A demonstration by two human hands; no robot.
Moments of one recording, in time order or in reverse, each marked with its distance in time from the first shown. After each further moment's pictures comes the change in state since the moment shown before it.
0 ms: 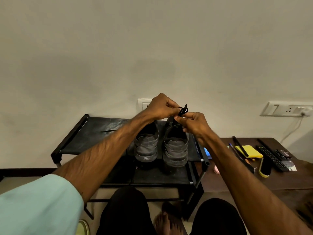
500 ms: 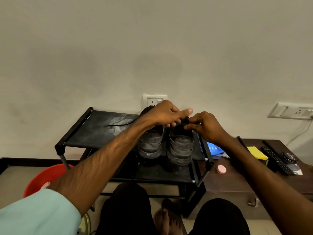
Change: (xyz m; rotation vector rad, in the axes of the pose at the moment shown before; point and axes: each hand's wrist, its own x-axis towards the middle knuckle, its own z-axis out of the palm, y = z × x) left_hand -0.035 0.003 0.003 -0.045 -0.135 -0.169; right_hand 0.000 0.007 -0.028 -0.652 -0.206 -0.386
